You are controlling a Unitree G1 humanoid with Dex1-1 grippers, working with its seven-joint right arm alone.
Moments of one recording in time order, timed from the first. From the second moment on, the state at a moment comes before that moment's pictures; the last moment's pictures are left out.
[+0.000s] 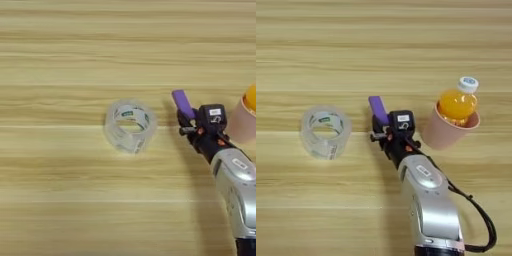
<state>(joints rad) 0.06 -0.26 -0.17 -0.25 0.14 0.38 0.25</state>
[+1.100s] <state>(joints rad) 0.05 -0.14 0.40 -0.44 0.04 0.53 0.27</state>
